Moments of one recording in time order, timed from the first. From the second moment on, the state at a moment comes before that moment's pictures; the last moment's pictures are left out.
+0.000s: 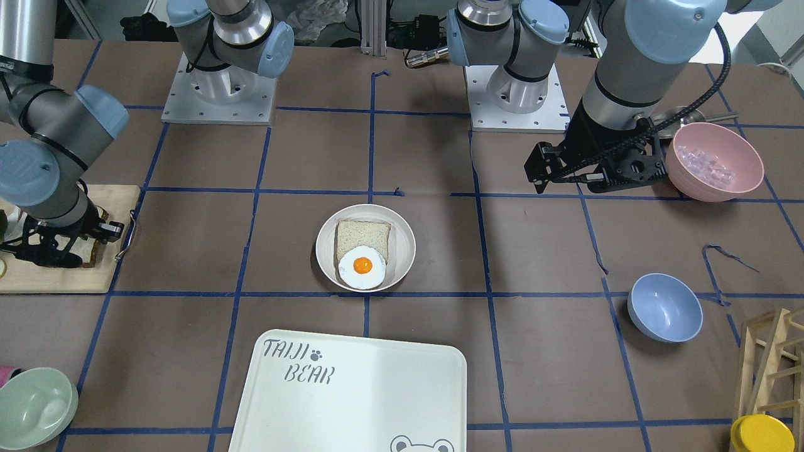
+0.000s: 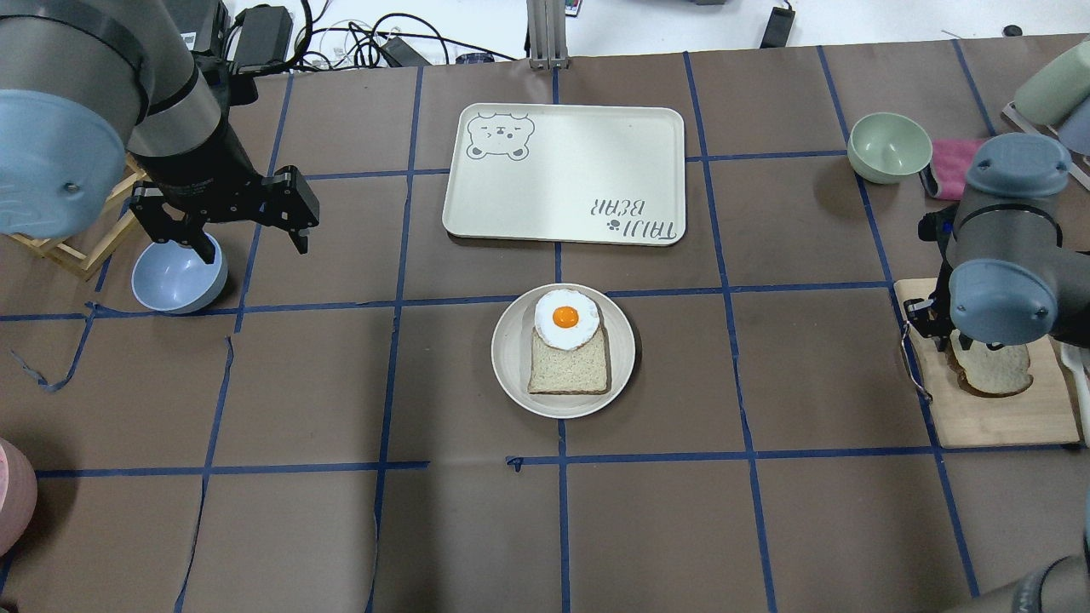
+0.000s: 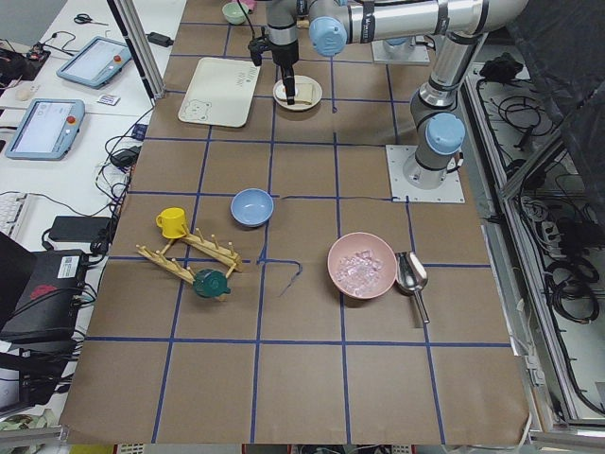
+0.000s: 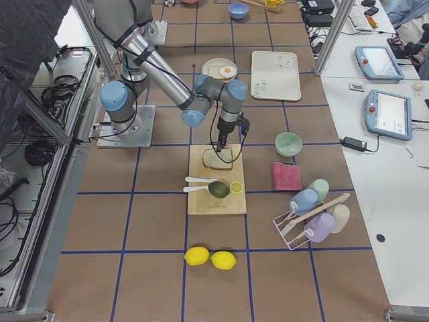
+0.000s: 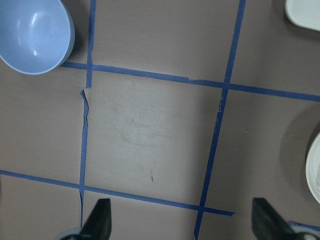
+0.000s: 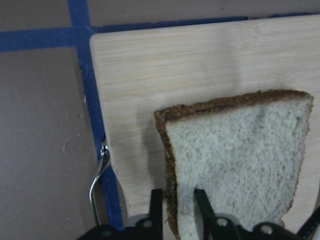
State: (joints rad) left arm -1.50 -1.59 -1.67 -1.53 1.67 -0.08; right arm 1.15 -1.29 2.08 -2.28 -1.90 -0.31
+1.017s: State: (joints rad) left arm -1.50 -1.58 -1.66 -1.53 1.66 -0.08; right arm 1.20 -1.35 1.97 -2.09 -1.93 -0.29
